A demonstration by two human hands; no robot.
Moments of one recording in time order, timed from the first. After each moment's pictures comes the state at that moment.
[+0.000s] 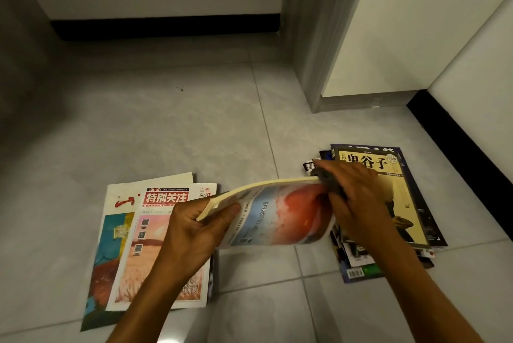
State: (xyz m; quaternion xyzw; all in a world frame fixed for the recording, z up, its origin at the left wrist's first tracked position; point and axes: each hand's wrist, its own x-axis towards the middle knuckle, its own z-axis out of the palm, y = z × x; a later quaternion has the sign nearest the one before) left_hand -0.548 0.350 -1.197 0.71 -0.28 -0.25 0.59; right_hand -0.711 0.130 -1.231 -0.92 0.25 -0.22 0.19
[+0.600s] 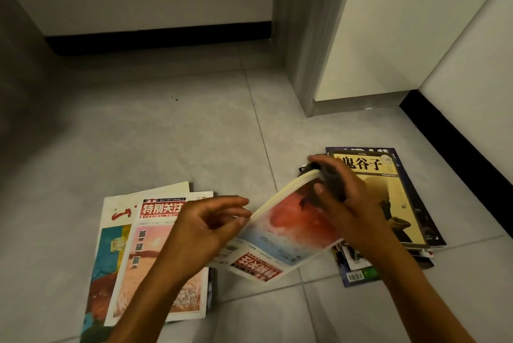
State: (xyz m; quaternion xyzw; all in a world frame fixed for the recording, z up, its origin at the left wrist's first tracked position) left_hand -0.540 0.337 -1.197 0.72 -0.36 -0.31 0.50; right_hand -0.711 0.158 -1.187 -0.83 0.27 -0.22 0.44
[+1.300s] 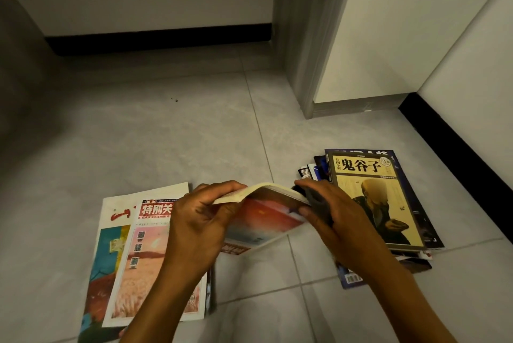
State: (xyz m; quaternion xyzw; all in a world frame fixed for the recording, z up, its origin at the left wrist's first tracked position) left_hand -0.547 0.328 -1.192 0.73 -0.36 -0.12 0.56; right_hand -0.713 0.163 -1.203 -0.90 0.24 -0.12 0.35
